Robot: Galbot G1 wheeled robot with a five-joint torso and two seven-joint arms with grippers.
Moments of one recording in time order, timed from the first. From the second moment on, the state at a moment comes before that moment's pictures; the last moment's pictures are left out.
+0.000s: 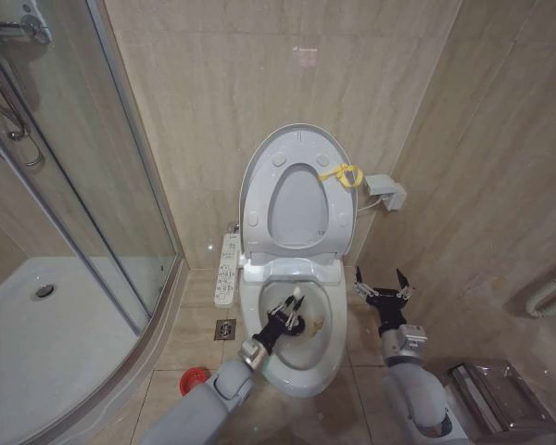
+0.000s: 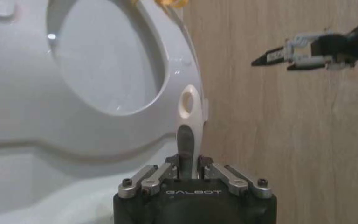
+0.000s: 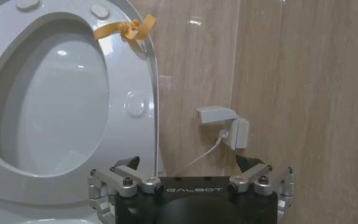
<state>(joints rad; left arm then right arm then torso) 0.74 -1.30 0.37 -1.21 -0.36 -0.58 0.04 -1.34 1.33 0.52 1.99 0.15 -0.03 0.29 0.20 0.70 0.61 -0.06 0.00</state>
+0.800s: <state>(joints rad) 0.62 -1.46 0.43 -1.02 -0.37 -0.61 0.09 -1.34 1.33 0.52 1.99 0.15 -0.03 0.29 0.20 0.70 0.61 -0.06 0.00</state>
